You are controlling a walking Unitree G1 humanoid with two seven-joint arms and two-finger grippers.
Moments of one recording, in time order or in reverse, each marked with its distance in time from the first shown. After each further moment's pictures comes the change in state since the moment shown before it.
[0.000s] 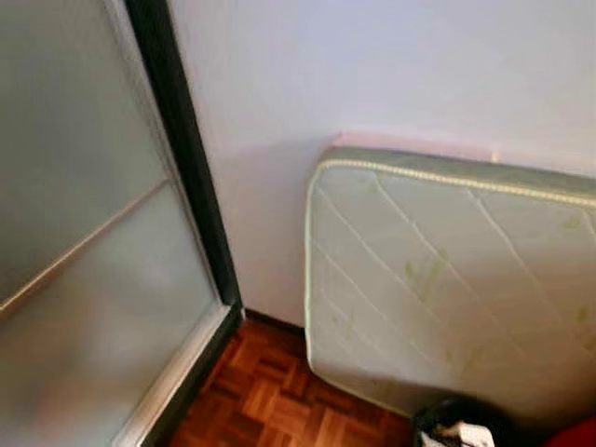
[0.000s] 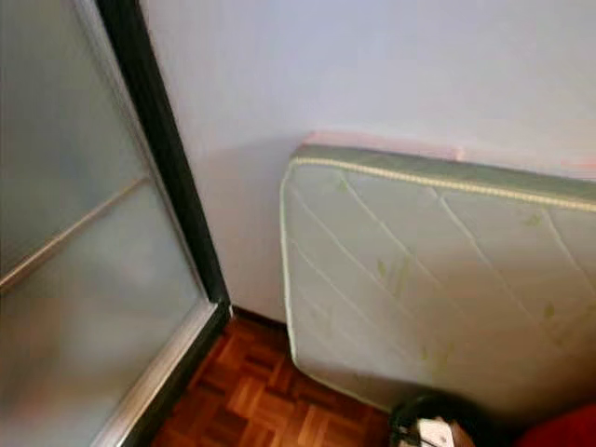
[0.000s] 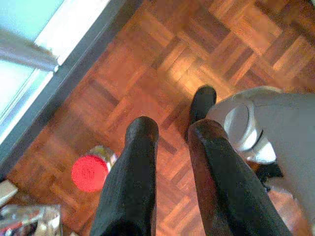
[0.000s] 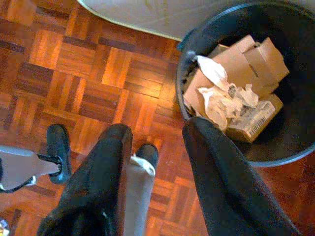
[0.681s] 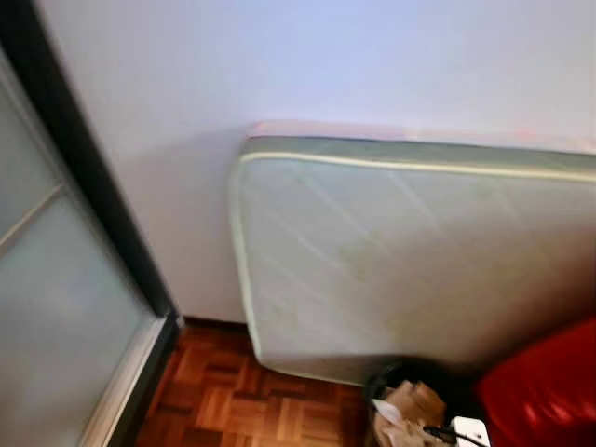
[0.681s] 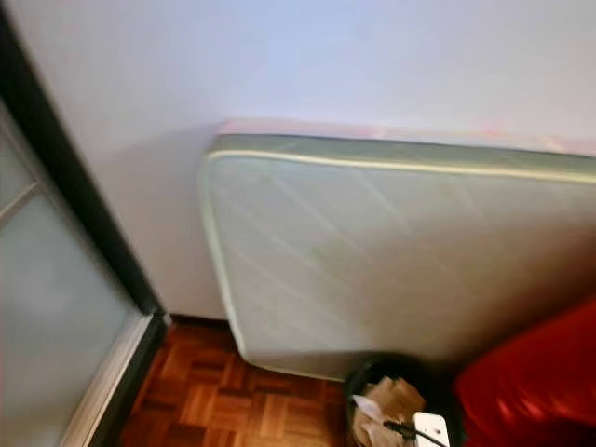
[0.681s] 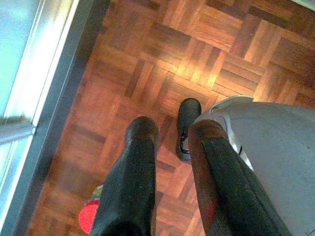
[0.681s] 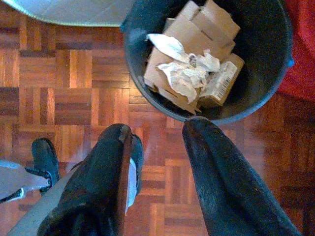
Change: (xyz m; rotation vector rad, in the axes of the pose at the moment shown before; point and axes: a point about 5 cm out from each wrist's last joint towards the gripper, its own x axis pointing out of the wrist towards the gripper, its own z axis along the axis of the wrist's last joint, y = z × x) left arm 0.002 0.000 0.014 0.039 -0.045 0.003; right arm 0.002 0.003 0.005 -0.003 -0.007 0.008
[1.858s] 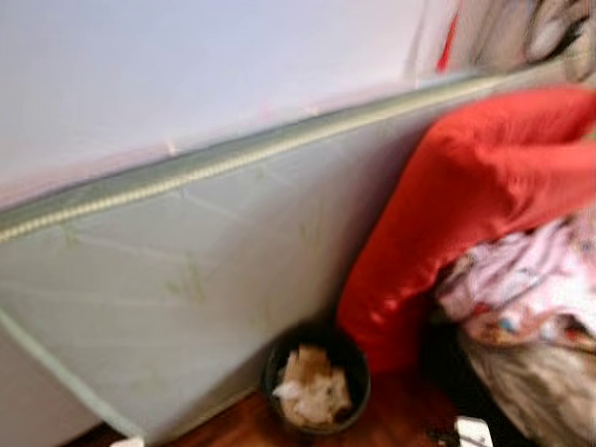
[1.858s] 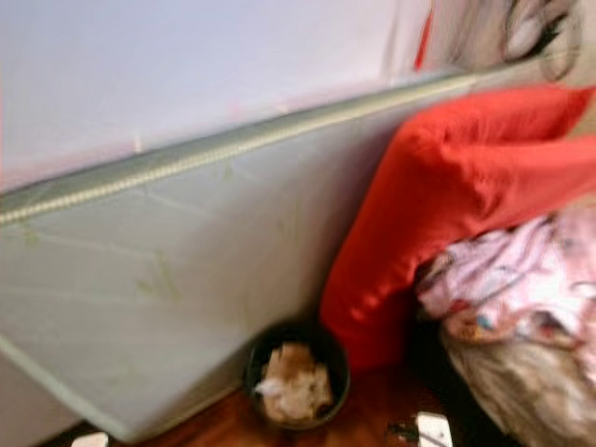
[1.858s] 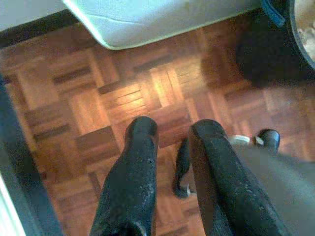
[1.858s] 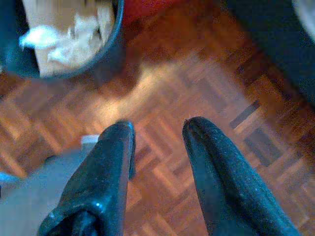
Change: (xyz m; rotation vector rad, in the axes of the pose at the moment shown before) left arm 0.002 -0.003 0.010 -0.008 -0.033 -0.011; right arm 0.000 -0.001 0.002 0.000 0.010 -0.006
